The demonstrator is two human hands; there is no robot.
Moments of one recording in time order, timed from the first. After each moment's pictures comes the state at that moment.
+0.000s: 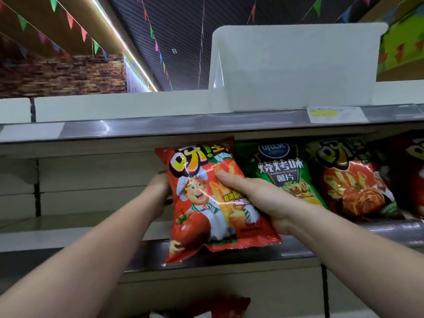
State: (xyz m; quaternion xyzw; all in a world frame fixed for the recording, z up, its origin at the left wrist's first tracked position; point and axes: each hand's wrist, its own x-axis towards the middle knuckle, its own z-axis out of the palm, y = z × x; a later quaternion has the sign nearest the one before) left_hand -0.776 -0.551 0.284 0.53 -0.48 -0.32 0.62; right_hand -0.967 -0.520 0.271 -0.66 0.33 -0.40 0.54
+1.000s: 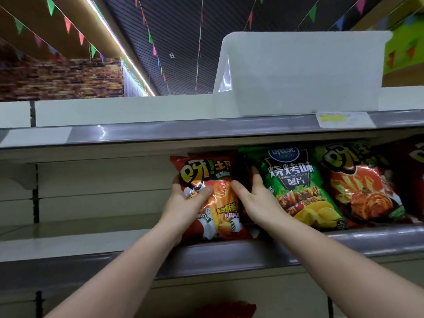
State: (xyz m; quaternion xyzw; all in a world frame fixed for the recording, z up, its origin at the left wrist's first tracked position) left_hand -0.787 -0.544 0.254 0.51 -0.55 -0.27 0.61; right_hand -0.945 -0.556 0.258 -0.71 0.47 -0.50 0.18
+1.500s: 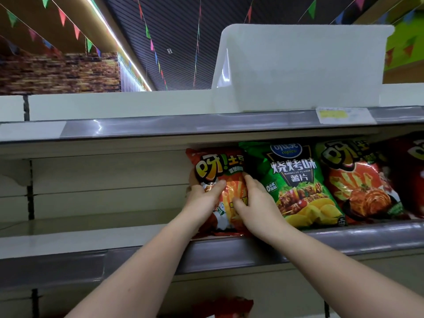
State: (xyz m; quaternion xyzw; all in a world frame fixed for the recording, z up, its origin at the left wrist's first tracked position) left_hand -0.810 -0.581 0.250 0.52 -0.58 -0.29 0.56; right_hand -0.941 -0.549 0.245 -0.75 0.49 -0.45 0.05
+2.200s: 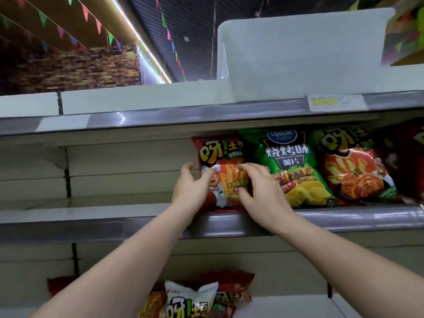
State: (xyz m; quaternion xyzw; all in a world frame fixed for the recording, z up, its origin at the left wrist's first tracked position) left_hand -0.818 -0.517 0.247 0.56 -0.53 -0.17 0.61; right_hand -0.967 -0.512 0.236 -0.79 0.41 -0.46 -0.02
